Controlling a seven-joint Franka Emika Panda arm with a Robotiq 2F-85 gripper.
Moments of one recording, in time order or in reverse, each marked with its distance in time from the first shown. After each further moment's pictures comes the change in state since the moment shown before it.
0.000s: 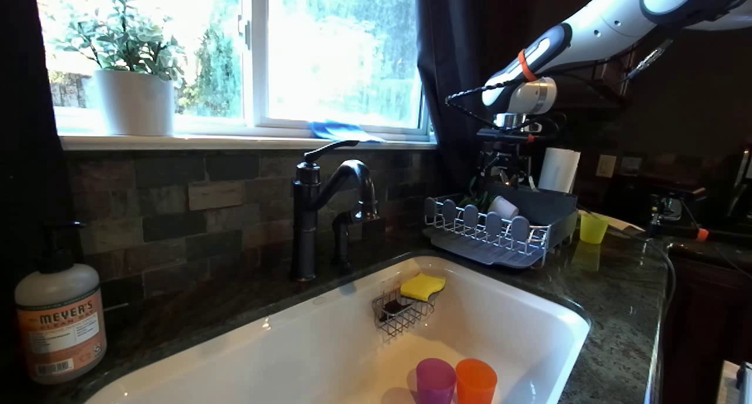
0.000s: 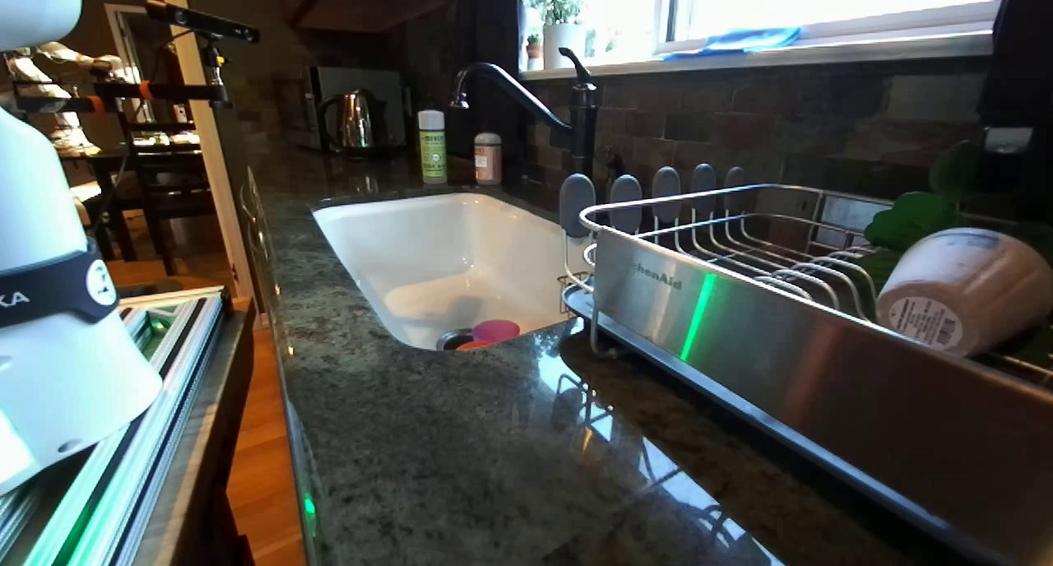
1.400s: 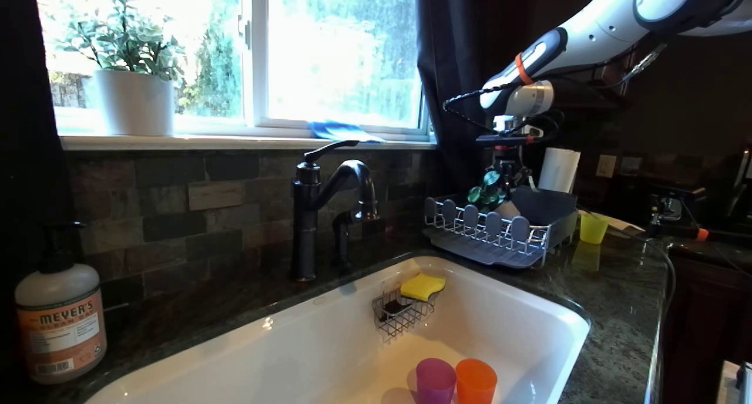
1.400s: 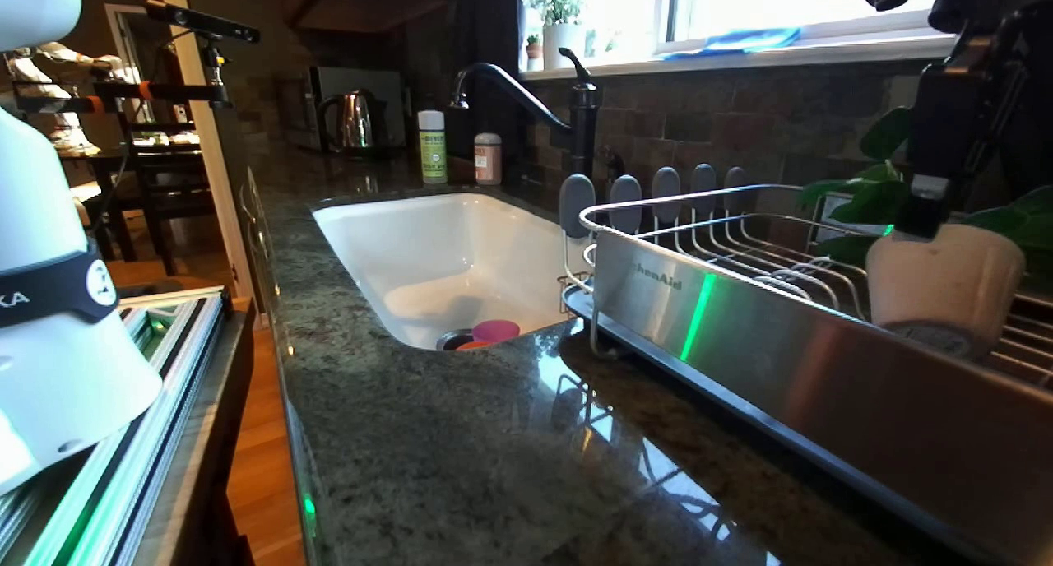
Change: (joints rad) arm 0.002 0.027 -0.005 0.027 0.009 -0.180 0.067
